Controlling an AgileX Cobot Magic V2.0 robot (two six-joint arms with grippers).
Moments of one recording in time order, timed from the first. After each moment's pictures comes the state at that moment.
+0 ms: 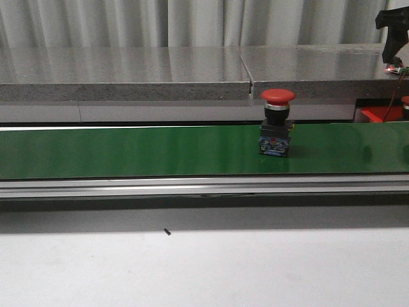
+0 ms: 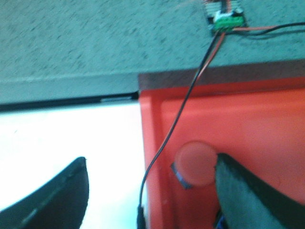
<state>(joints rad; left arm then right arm) -0.11 0.35 -0.41 -0.13 0.58 0.00 -0.17 1.95 -1.67 0.11 0.56 -0.02</state>
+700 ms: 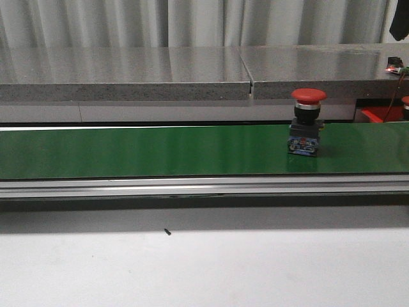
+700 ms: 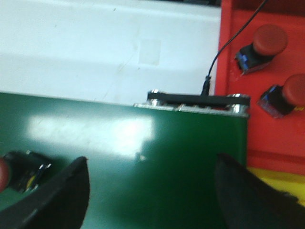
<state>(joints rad) -0.11 0.35 -0.41 -0.13 0.58 0.00 -0.04 1.50 -1.35 0.15 0.89 -0.13</state>
